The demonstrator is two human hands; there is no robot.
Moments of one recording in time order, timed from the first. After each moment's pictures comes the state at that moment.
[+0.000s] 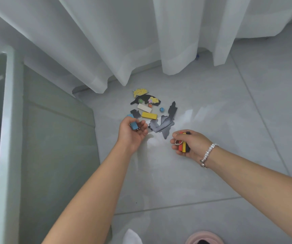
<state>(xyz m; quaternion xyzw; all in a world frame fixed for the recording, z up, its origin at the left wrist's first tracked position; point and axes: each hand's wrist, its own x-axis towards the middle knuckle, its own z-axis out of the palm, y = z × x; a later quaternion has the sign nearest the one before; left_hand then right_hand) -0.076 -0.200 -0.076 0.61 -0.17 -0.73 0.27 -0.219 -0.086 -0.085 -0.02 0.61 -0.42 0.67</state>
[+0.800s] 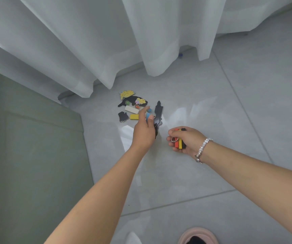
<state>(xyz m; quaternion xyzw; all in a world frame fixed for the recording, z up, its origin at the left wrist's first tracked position) -0.130 -0.165 -0.085 0.57 -0.69 -0.44 0.10 -0.239 -0.078 -0.088 -0.01 0.62 -0.42 0.67</state>
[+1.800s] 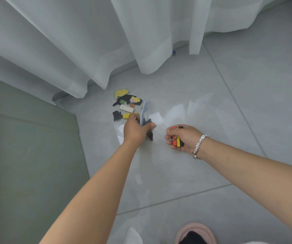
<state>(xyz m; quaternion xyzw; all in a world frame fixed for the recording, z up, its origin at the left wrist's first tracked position) -0.125 -0.178 -0.097 0.63 -0.65 -0.41 0.03 -0.245 -0.072 -0.091 -0.01 0.63 -0.40 0.67</state>
